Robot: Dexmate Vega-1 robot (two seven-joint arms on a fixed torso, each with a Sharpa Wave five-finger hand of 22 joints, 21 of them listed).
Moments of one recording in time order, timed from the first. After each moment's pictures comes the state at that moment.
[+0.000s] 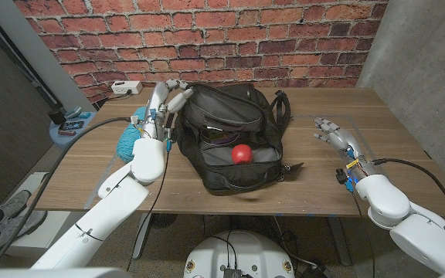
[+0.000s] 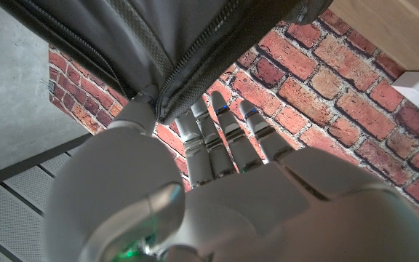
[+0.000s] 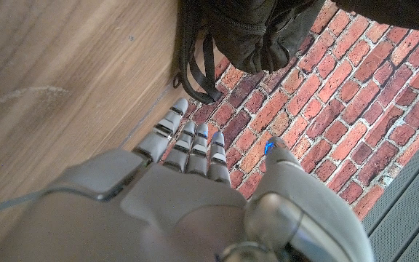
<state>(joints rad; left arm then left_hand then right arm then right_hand) 1.20 0.58 0.24 -2.16 0.14 0.17 0.55 0.90 0.08 0.53 -0.16 0.34 0.94 0.03 0.81 0.36 0.63 -0.16 0.71 0.63 0.62 -0.11 0.24 0.33 0.36 0.02 0.22 0.19 -1.58 -0.79 -0.02 -2.13 0.32 0.00 -0.37 0.40 0.15 0.31 -0.08 0.19 0.20 0.05 0.20 0.19 0.23 0.07 0.20 0.20 0.14 -0.02 0.20 0.21 0.40 -0.05 0.19 0.17</state>
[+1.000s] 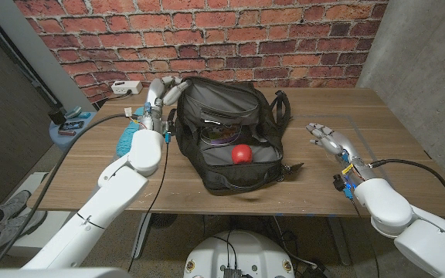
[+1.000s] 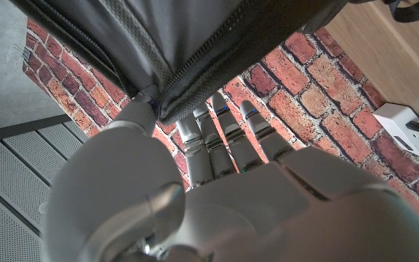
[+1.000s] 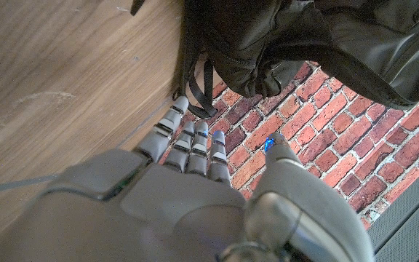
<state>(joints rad) 1.14 0.58 0.23 -2.12 -0.04 0.16 0.54 0.90 0.08 0.53 -0.16 0.35 0.93 0.04 0.82 0.36 0.63 -0.16 0.72 0.64 0.62 -0.10 0.24 0.34 0.36 0.02 0.22 0.19 -1.67 -0.80 0.01 -2.33 0.21 -0.21 -0.37 0.43 0.15 0.32 -0.11 0.19 0.22 0.04 0.20 0.19 0.24 0.07 0.21 0.21 0.15 -0.01 0.21 0.21 0.40 -0.04 0.19 0.17</state>
